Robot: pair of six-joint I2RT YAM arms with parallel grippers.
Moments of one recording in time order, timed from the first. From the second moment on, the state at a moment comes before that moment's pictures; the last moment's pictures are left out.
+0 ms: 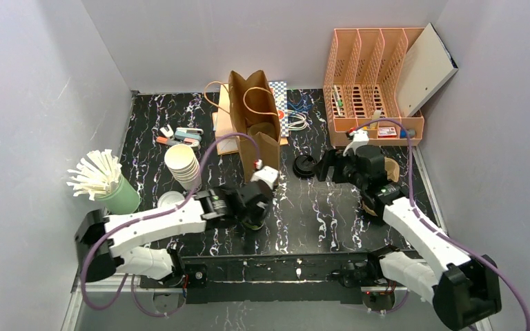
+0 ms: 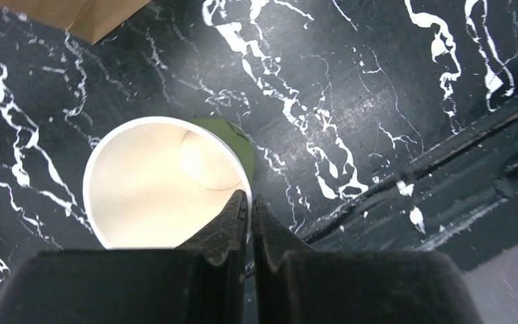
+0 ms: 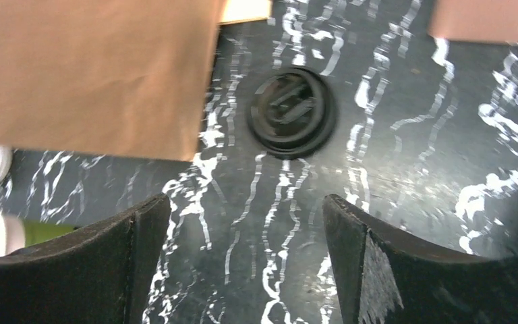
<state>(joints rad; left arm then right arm) -1.12 1.20 0.95 -0.68 -0.30 -0.52 0.46 0.96 0.62 -0.10 -0.11 0.35</state>
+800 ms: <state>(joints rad) -1.29 1.23 1.20 -0.86 -0.60 -0.61 0.33 1.08 0.70 -0.28 -0.11 0.50</state>
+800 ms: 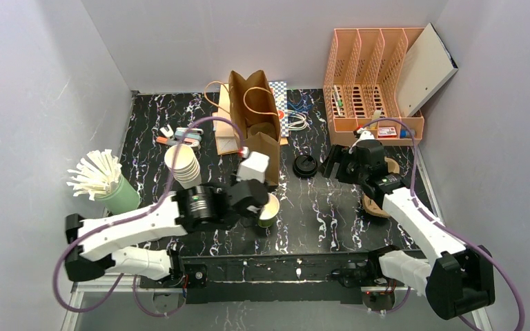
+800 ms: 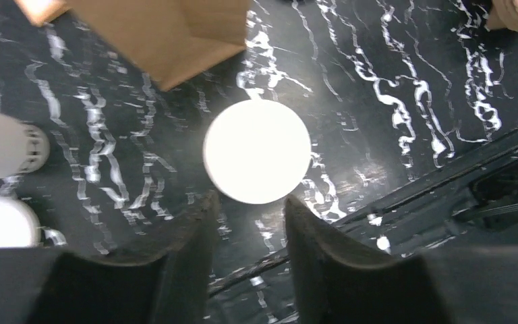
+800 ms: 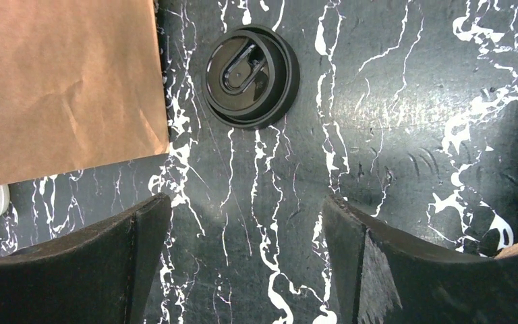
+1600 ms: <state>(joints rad) -0.74 1.04 0.85 -0.88 -0.65 -0.61 0.33 0.98 0.69 -0.27 -0.16 0.51</state>
